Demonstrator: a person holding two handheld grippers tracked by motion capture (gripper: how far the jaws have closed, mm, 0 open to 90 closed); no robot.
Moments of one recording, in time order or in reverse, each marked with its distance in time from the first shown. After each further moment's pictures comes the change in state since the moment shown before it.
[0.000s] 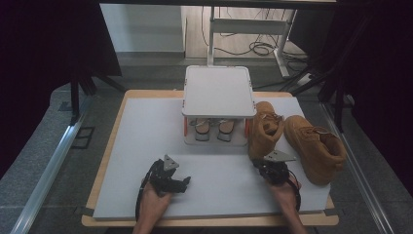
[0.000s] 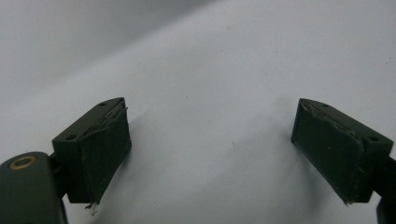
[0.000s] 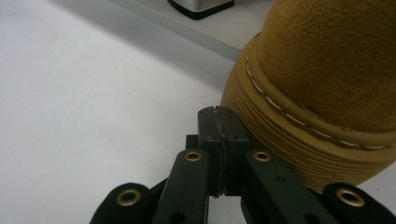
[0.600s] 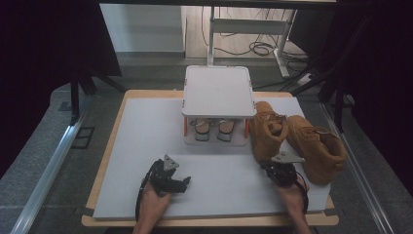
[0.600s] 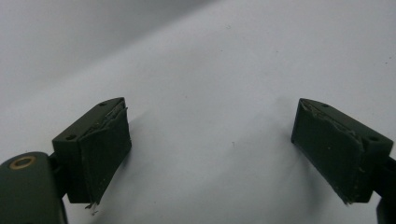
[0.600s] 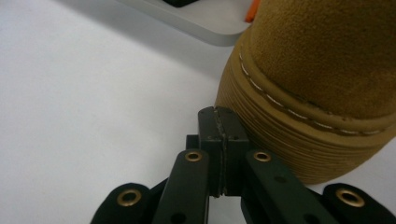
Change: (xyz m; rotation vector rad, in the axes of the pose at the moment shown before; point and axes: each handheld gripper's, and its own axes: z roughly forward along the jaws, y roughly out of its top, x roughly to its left) left arm 0.000 0.000 0.000 -0.001 0.000 0.000; right arm -0.014 -0.010 -0.016 0.015 -0.024 0.021
